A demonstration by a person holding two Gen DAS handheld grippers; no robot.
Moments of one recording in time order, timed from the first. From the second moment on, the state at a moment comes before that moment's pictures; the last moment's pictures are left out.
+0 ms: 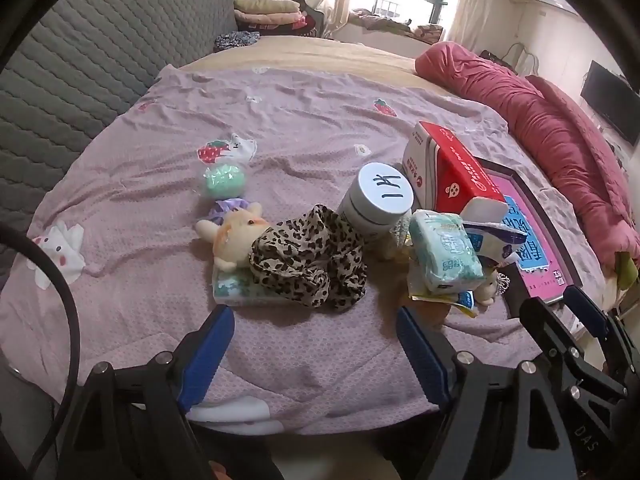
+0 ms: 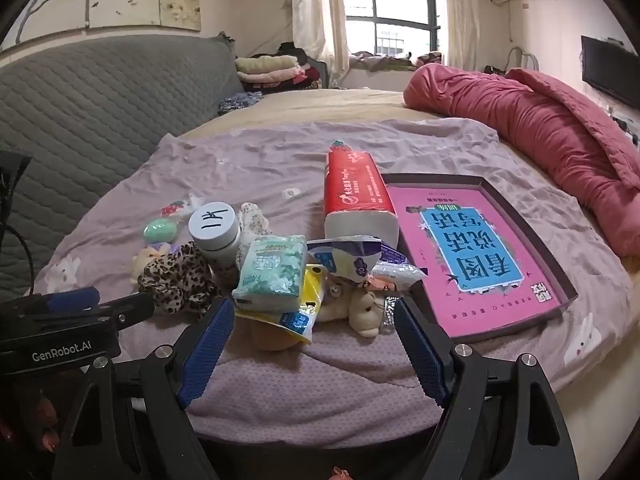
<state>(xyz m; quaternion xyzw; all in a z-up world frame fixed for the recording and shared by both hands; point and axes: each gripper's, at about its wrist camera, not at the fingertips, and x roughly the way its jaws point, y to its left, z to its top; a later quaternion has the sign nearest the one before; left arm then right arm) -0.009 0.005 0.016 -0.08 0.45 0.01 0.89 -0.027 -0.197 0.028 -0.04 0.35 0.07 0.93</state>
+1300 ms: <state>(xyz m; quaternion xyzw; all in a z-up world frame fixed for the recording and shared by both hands) -0.009 0.010 0.016 -0.07 0.44 0.02 0.89 -0.026 -0.198 0.028 -0.04 0.35 0.07 0.93</state>
